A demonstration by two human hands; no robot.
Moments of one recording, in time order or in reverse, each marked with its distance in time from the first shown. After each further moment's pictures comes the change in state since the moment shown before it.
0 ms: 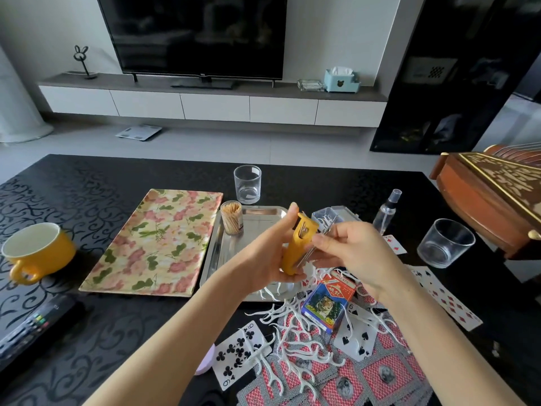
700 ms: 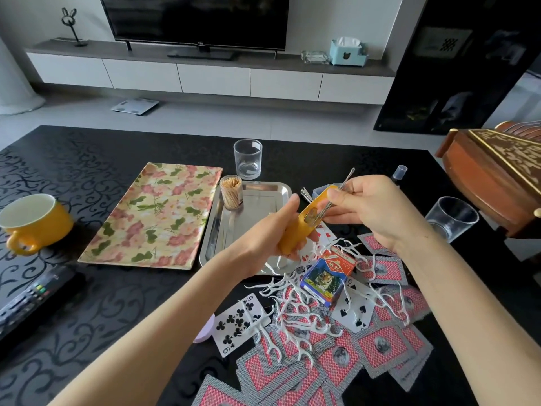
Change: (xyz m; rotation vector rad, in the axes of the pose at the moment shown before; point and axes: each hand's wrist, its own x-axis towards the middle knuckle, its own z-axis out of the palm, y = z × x) left_hand -0.008 -0.016 0.000 0.233 0.017 0.176; right_hand 0.015 -0.013 -0.017 0.000 0.023 -0.003
